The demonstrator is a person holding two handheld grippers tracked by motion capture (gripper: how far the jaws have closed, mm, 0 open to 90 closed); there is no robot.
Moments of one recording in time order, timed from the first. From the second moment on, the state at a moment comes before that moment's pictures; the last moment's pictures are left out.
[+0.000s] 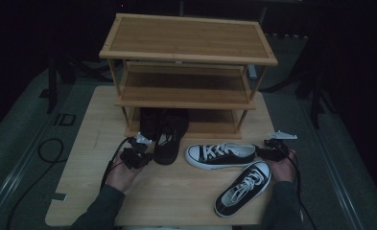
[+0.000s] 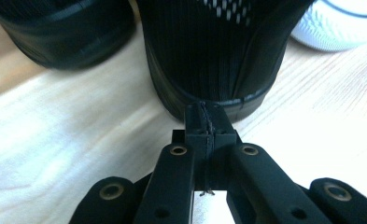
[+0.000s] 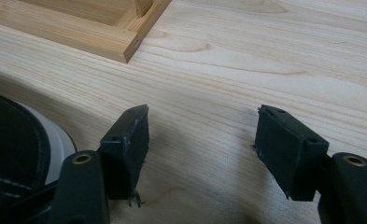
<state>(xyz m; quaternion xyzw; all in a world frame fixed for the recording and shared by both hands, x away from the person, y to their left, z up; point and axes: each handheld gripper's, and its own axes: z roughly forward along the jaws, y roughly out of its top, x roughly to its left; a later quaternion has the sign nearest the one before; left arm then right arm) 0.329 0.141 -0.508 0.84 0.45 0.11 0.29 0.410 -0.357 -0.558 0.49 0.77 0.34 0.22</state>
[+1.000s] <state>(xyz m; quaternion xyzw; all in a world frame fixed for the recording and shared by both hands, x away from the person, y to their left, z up) 0.328 0.088 -0.512 0.86 0.41 0.12 0.27 0.410 -0.357 -0.558 0.49 0.77 0.34 0.22</state>
